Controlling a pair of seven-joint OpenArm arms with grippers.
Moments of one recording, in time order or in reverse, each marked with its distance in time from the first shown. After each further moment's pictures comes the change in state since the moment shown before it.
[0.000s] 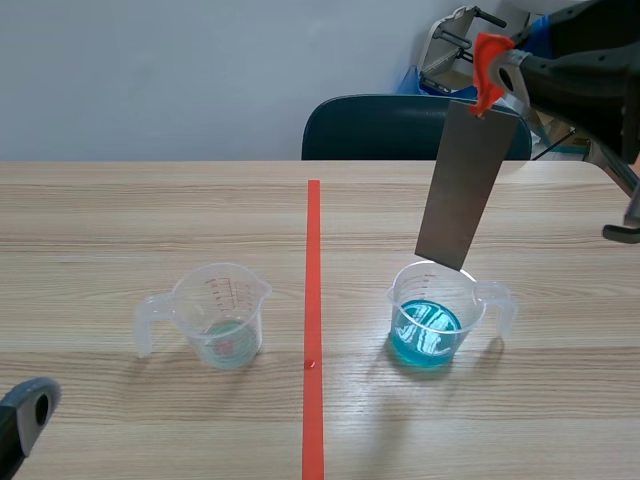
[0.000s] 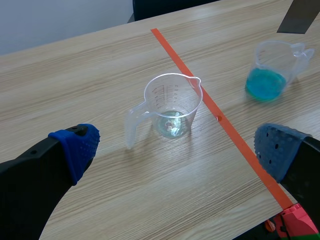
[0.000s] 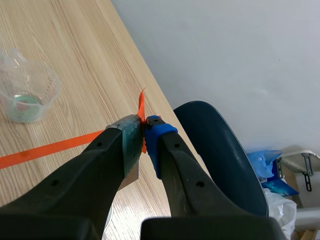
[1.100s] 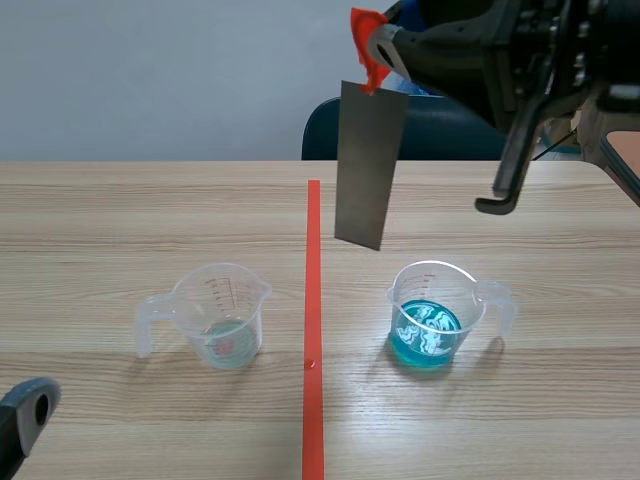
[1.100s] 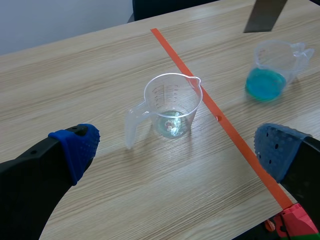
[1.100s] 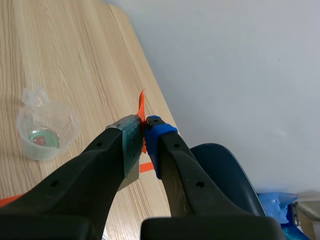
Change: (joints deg) left arm 0.0 0.0 0.0 0.0 0.0 0.0 0.0; right arm 17.3 -4.9 -19.8 0.0 0.0 0.0 -8.8
